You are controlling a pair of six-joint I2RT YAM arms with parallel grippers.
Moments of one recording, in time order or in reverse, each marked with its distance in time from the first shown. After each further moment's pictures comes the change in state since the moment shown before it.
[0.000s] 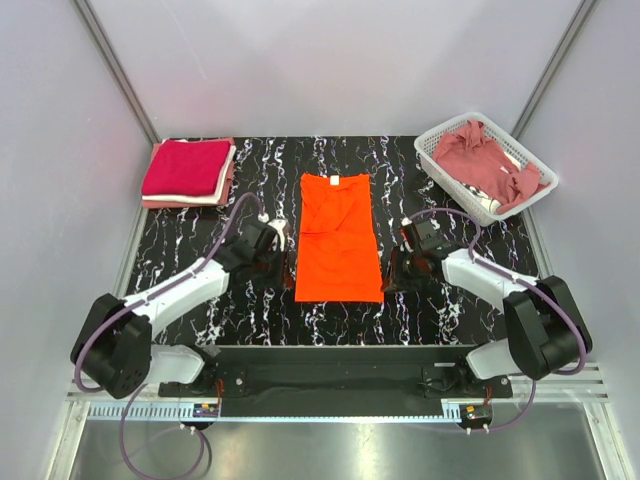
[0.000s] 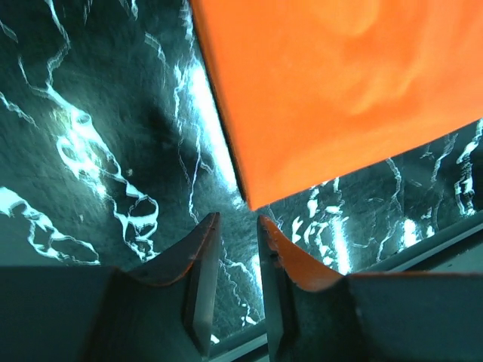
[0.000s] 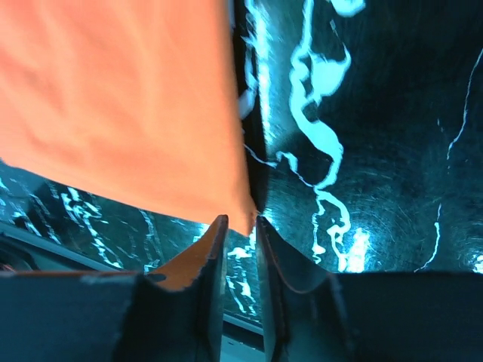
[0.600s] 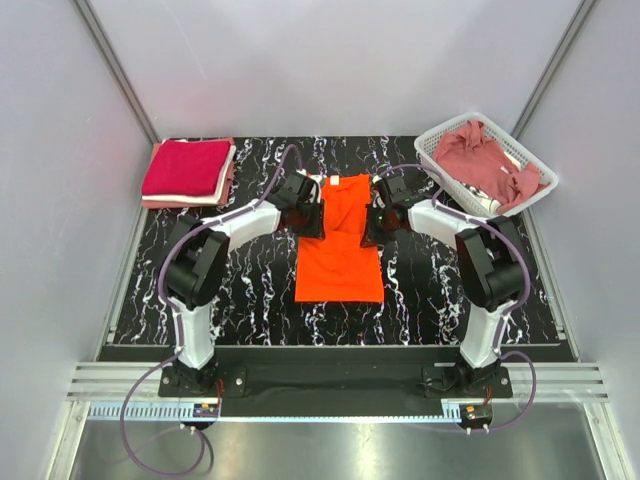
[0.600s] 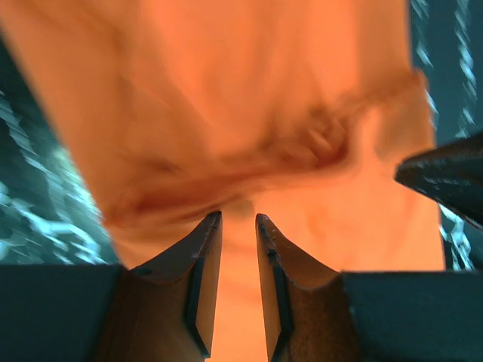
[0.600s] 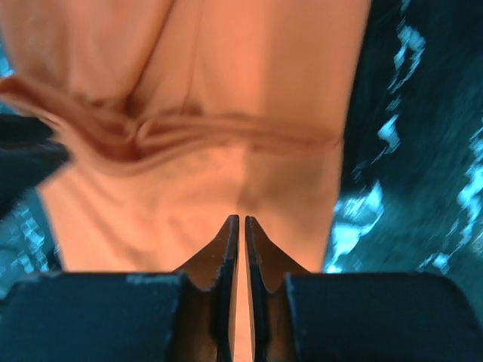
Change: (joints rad) left arm 0.031 0.636 0.595 0.074 0.035 0.043; right arm -0.005 0.452 0.510 0.017 0.006 -0.111
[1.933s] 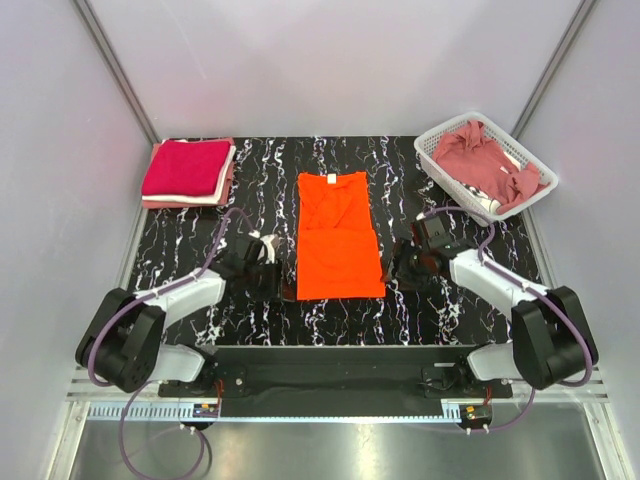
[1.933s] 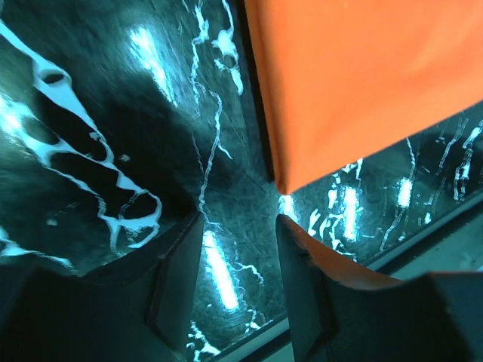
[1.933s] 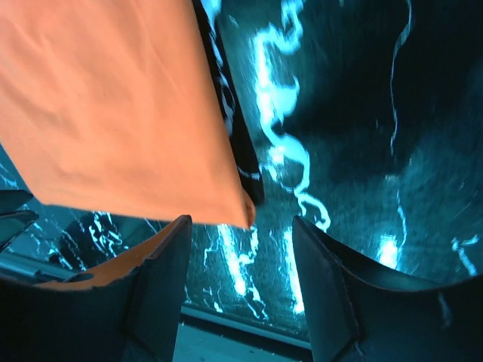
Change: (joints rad) left arm 0.089 -0.589 -0.758 0.095 0.162 -0.076; right arm -0.042 -0.488 -0.455 -0.072 0.065 0.196
